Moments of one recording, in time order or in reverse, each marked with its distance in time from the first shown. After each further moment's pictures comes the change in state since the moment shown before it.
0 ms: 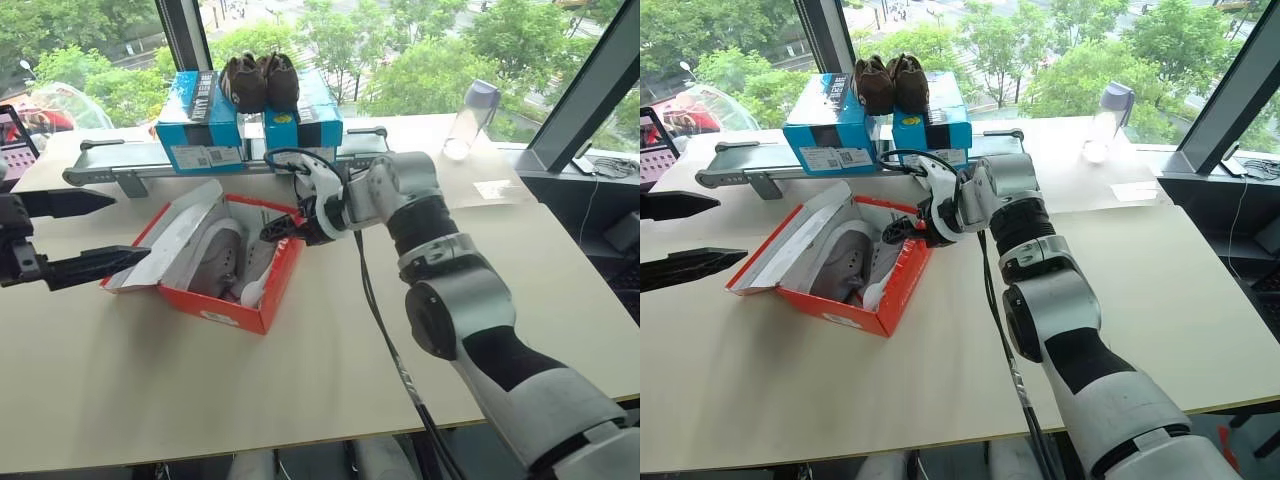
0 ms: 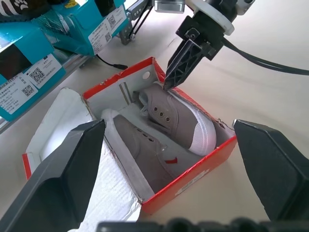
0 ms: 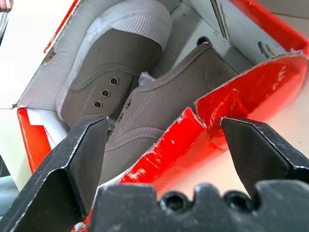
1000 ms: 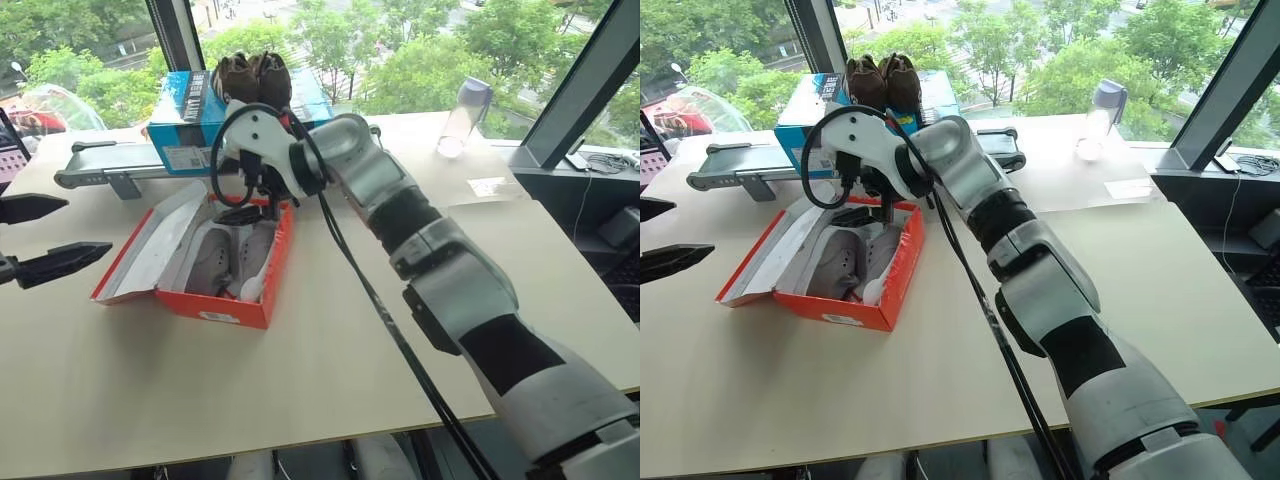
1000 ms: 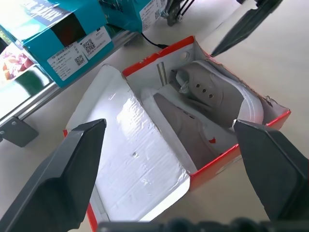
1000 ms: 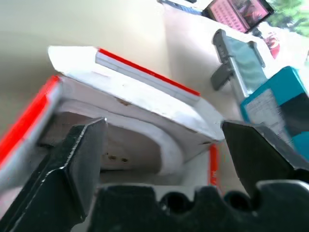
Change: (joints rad) left arm 0.105 -0.073 0.074 0.039 0.183 -0.061 -0.003; right arm -0.196 0.000 0.435 0.303 -0.325 -1.406 0.460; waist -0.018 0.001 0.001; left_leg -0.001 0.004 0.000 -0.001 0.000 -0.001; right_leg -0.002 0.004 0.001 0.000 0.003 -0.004
